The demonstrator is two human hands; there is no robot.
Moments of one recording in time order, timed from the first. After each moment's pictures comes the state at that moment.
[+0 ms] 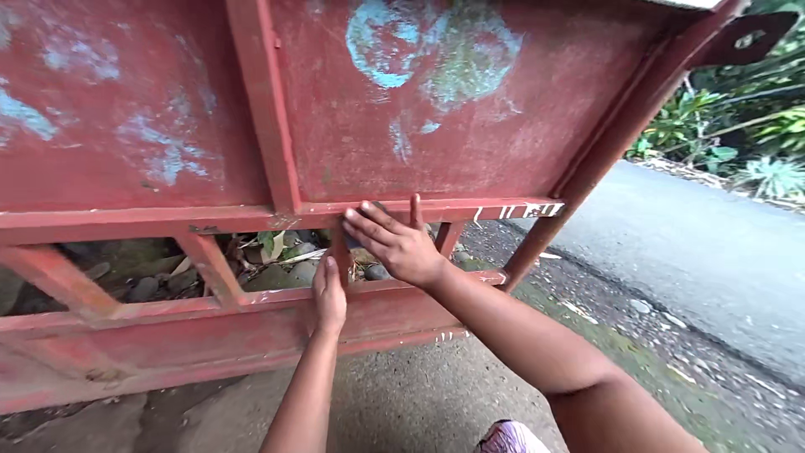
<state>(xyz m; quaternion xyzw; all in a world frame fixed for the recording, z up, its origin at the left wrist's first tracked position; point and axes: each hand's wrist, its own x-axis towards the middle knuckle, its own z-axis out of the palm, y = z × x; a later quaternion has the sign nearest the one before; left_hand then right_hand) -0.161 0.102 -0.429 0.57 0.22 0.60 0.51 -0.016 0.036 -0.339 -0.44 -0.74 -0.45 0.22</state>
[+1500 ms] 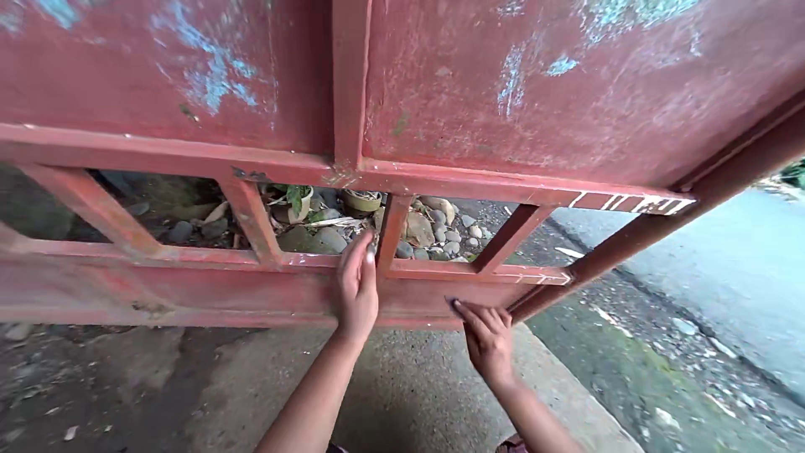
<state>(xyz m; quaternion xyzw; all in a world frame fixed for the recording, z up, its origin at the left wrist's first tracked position) -0.206 0.097 -0.464 0.66 0.24 0.60 0.38 -0.005 -0.057 -0.542 -0.63 -0.61 -0.26 0.40</state>
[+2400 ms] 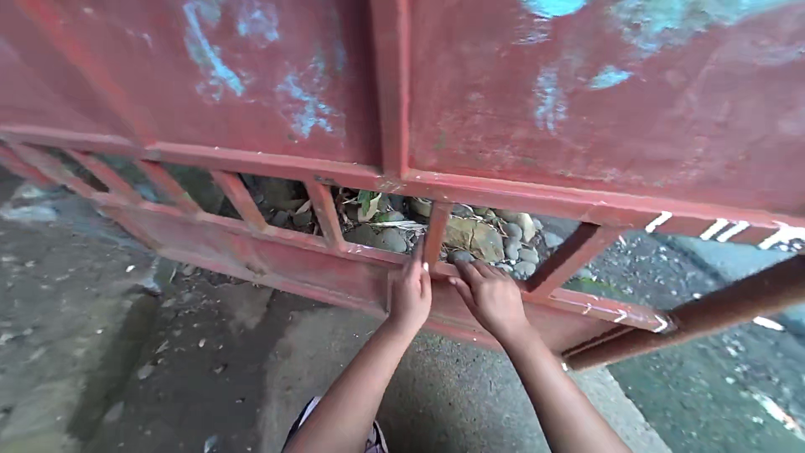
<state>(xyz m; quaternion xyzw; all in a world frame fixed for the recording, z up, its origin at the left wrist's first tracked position) -0.189 0.071 -0.451 0.72 0.38 0.53 0.26 -0.027 0.028 -0.457 -0.64 -0.71 -0.08 0.28</state>
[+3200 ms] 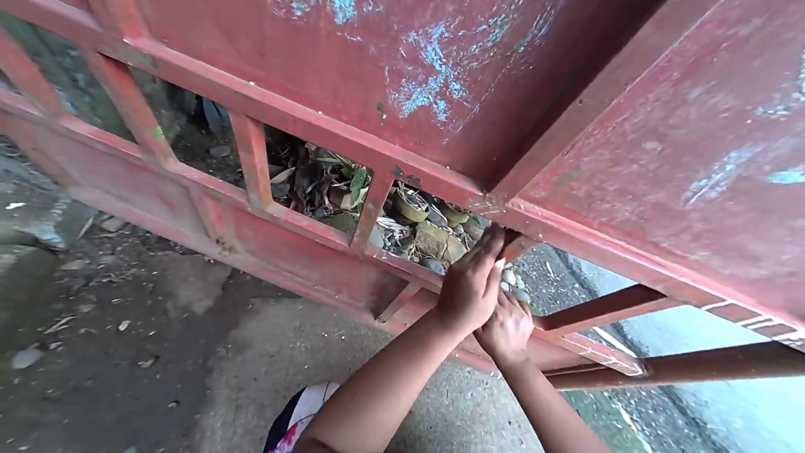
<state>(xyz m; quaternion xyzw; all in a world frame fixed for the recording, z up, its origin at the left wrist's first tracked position) -0.180 0.103 -0.407 0.66 0.21 0.65 0.33 -0.049 0.052 -0.470 -0.66 -0.66 -0.30 0.21</state>
